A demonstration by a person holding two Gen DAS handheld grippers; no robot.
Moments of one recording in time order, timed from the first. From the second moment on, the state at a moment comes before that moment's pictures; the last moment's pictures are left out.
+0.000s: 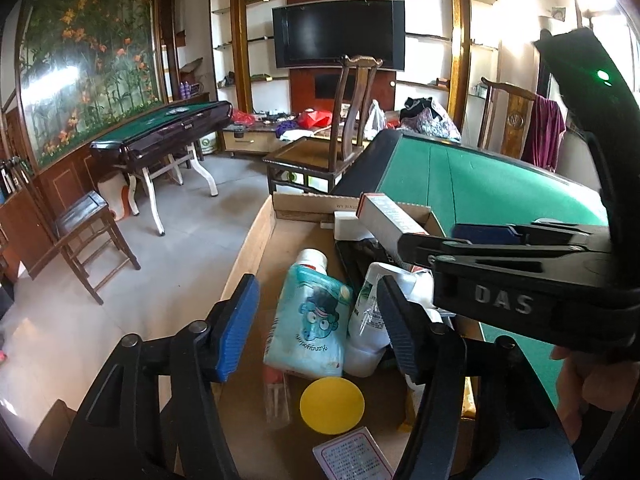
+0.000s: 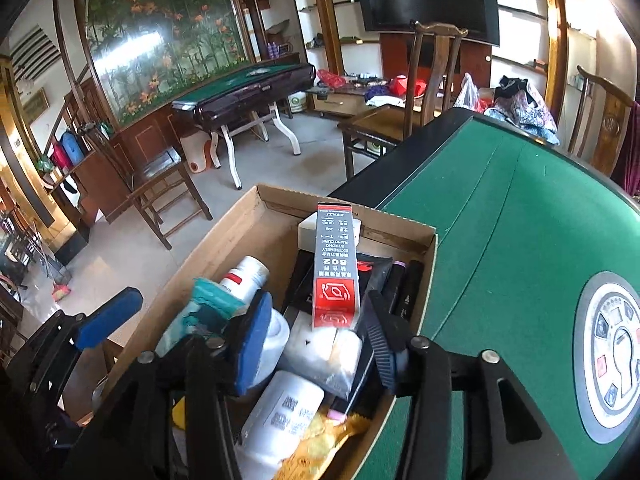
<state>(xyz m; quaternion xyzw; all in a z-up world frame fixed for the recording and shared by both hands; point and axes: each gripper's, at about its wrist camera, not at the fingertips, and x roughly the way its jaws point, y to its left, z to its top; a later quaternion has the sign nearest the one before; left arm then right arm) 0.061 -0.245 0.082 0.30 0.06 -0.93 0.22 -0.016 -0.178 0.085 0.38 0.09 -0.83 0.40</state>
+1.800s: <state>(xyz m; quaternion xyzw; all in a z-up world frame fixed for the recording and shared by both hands) 0.119 -0.202 0.068 0.26 0.01 -0.92 0.28 0.103 -0.056 0.072 0.24 0.05 -0.89 0.39</state>
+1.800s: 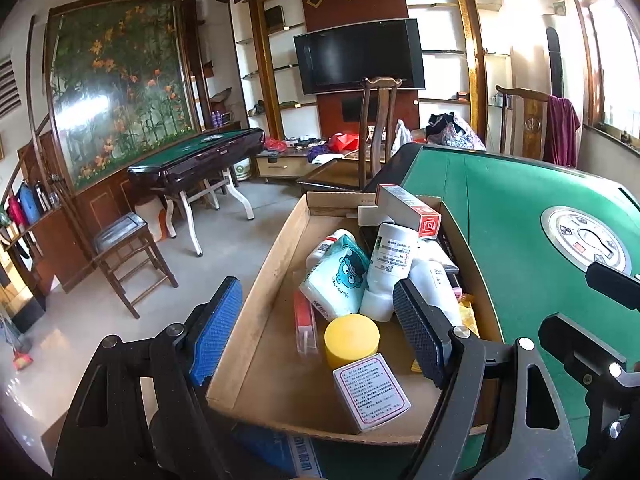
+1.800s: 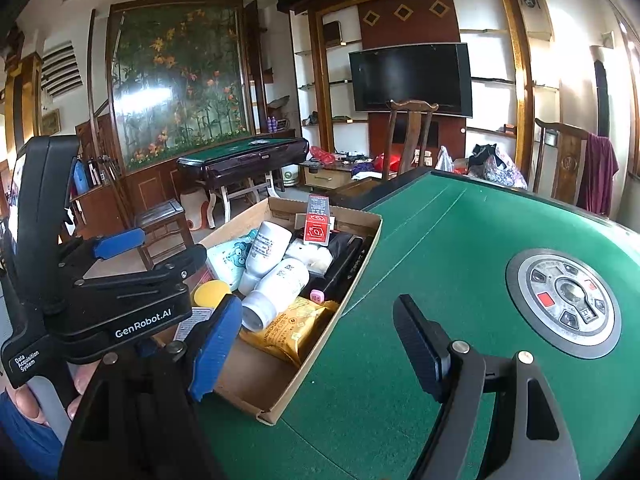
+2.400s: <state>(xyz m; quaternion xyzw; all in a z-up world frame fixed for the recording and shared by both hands) 0.123 -0.203 0.066 0.26 0.01 -0.92 0.29 0.104 -0.057 0.070 0.24 0.06 -0.89 0.40</state>
